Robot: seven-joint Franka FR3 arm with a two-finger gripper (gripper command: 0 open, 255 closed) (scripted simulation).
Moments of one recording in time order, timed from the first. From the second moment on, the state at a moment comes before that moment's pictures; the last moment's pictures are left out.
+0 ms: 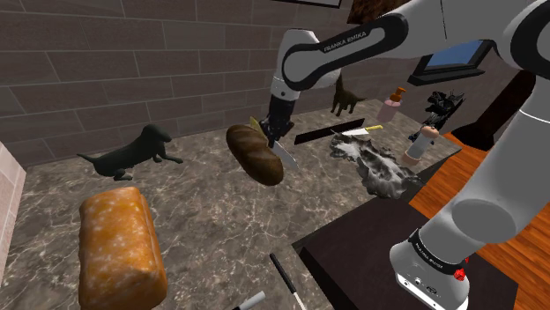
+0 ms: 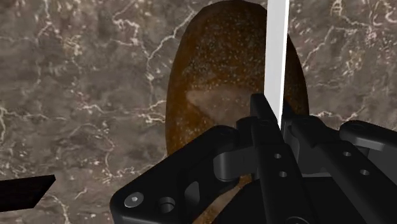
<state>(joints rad) -0.06 0.16 0.35 -2.07 0.17 2.18 0.31</state>
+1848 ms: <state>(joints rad) -0.32 0.16 0.15 -2.18 0.16 2.21 -0.17</state>
